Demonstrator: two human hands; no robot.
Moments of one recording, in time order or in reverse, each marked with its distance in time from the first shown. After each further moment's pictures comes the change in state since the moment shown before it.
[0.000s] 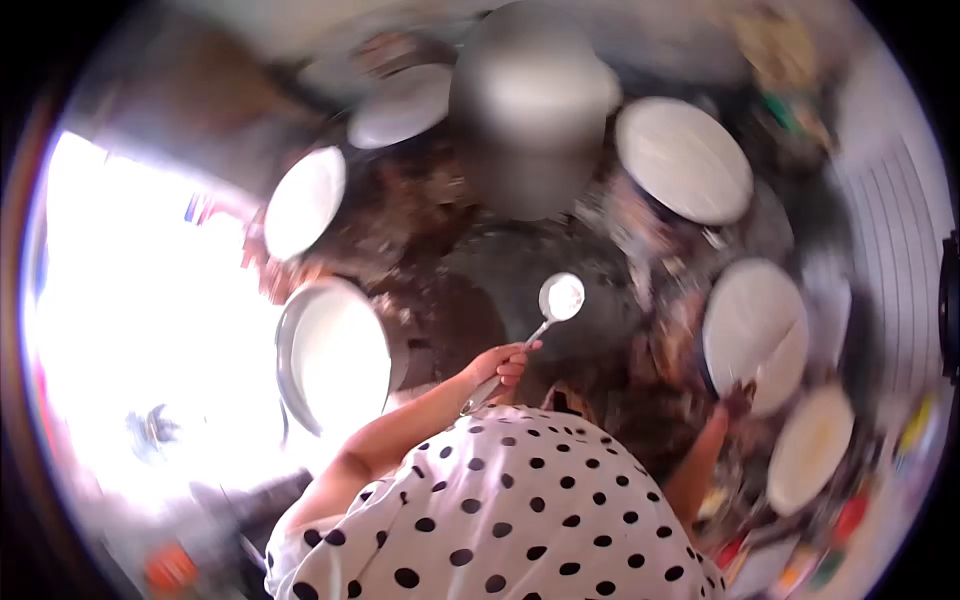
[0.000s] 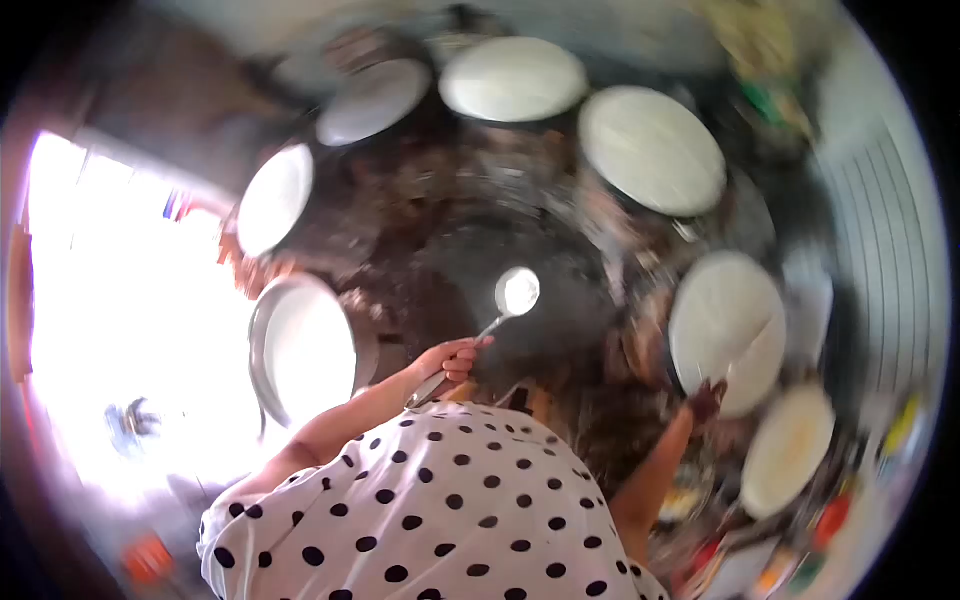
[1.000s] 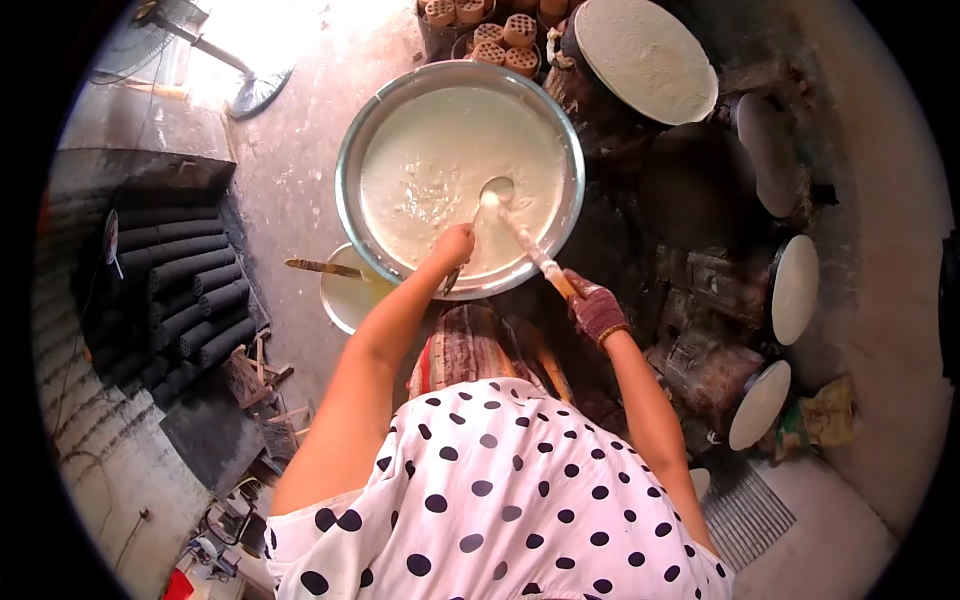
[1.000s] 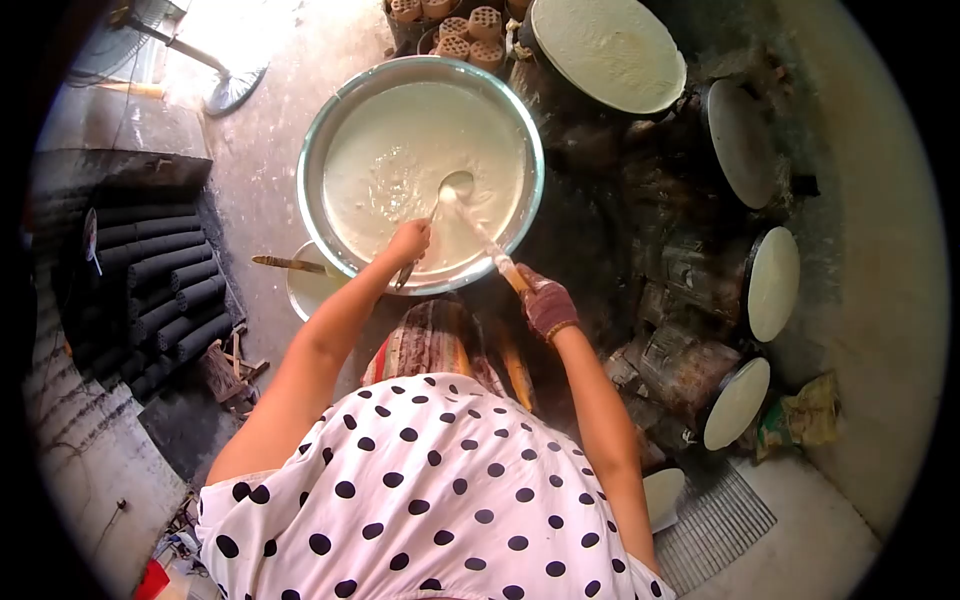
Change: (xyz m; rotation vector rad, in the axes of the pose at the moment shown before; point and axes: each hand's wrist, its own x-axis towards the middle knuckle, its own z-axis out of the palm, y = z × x) left_hand -0.175 0.055 -0.472 0.428 1.132 0.702; right_hand -0.434 -0.562 0.070 -0.194 -1.413 -1.317
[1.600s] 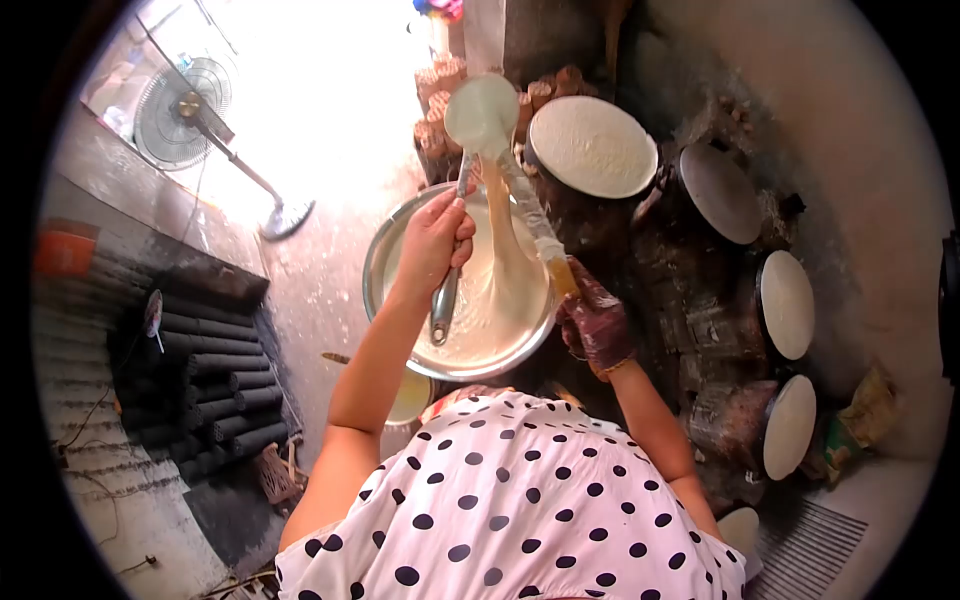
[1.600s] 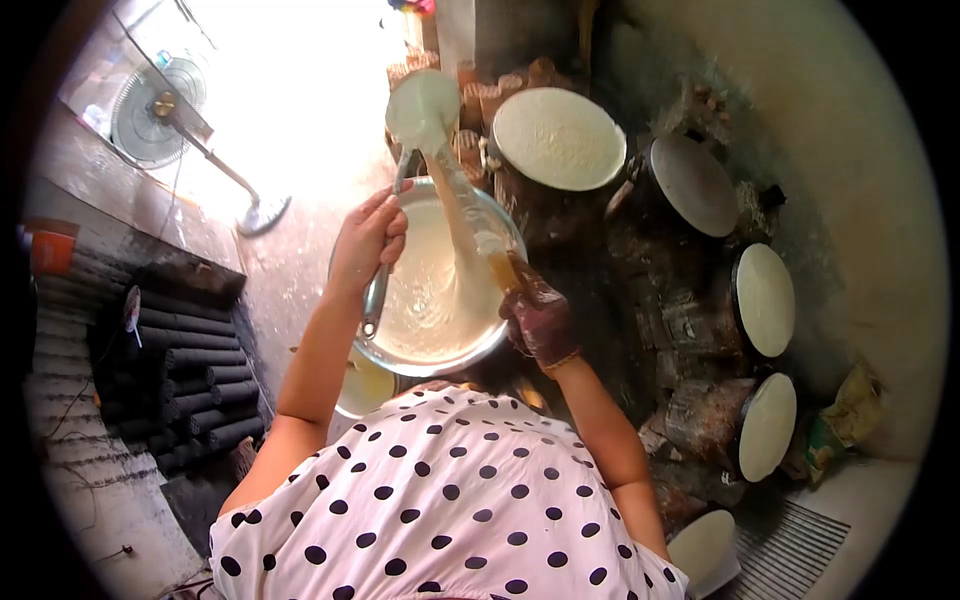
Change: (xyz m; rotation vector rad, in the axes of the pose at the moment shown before) left_hand -0.226 0.329 -0.121 -0.733 -0.010 0.544; right_hand -0.083 -0.138 -0.089 0.772 0.260 -0.547
